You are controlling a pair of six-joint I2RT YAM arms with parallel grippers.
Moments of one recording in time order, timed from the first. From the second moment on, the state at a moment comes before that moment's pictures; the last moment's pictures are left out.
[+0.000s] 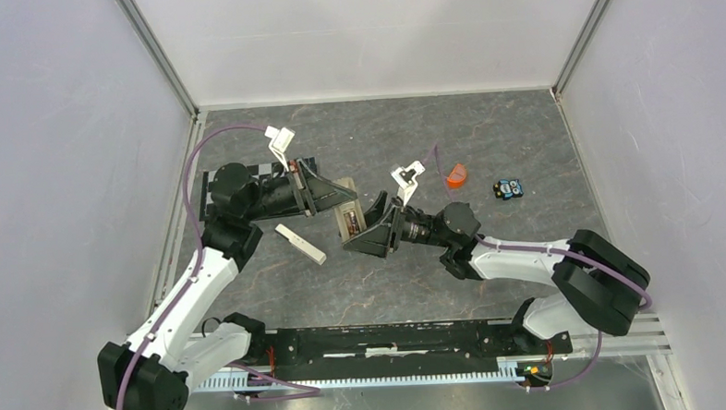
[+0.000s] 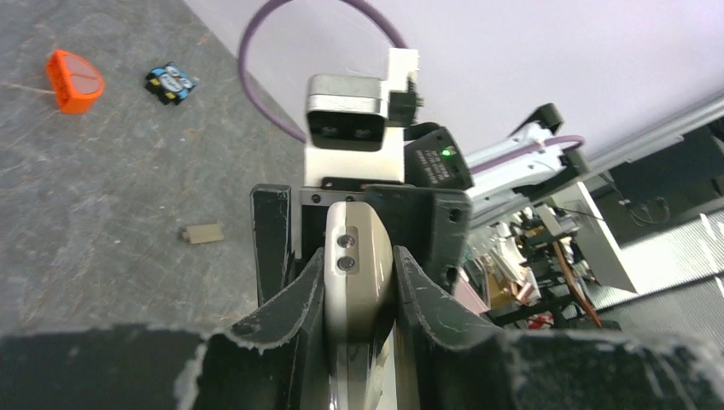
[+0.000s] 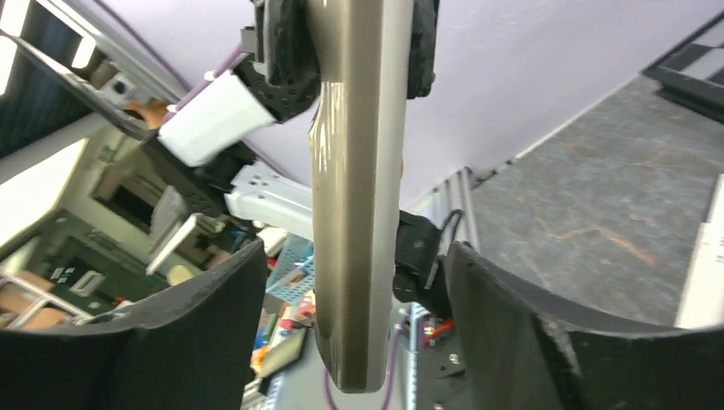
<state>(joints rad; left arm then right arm) -0.38 0.98 0.80 0.30 0.90 -0.92 0.89 1.43 0.57 1.22 -0.56 1.03</state>
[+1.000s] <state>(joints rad) -0.38 0.80 0.87 -0.51 -0.07 -0.56 1.06 1.89 1.21 -0.23 0.51 0.65</state>
